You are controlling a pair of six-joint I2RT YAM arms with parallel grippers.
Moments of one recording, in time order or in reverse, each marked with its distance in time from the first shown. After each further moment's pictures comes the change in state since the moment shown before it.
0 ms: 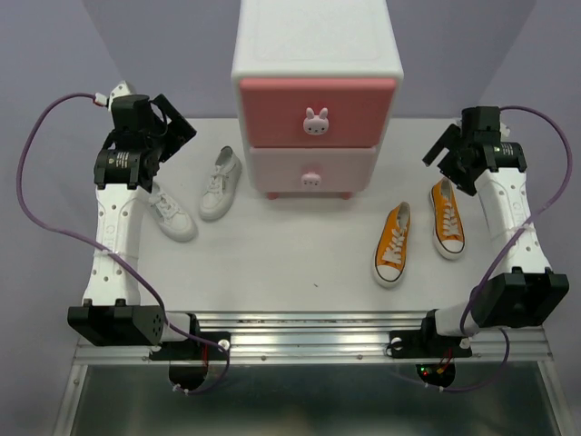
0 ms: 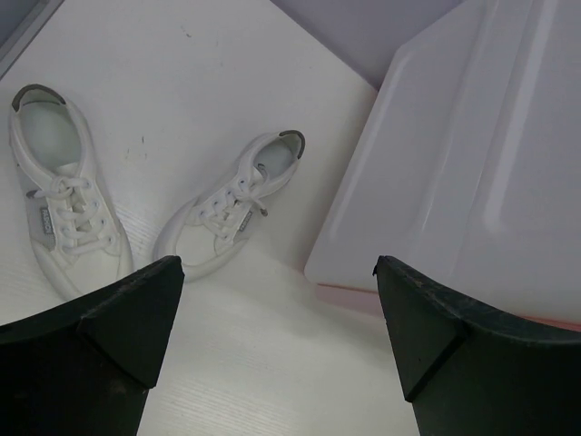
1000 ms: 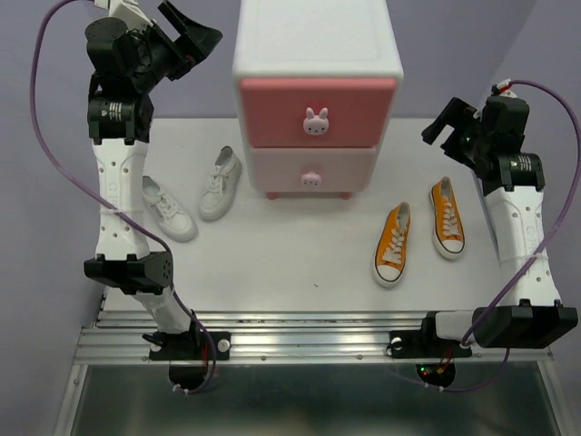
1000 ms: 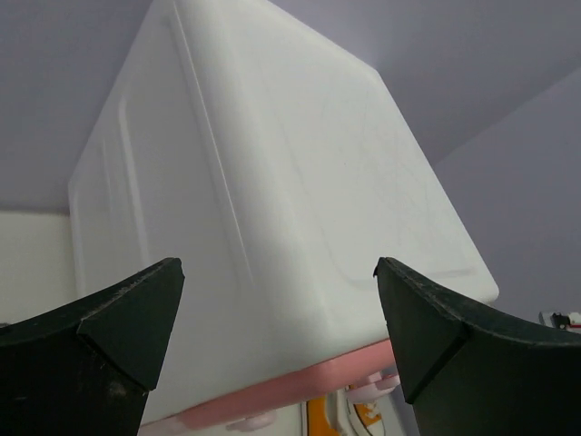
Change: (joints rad) left arm -0.008 0.334 0.647 0.249 0.517 -0.073; right arm 0.000 -0.124 0.021 0.261 -0.254 -0.142
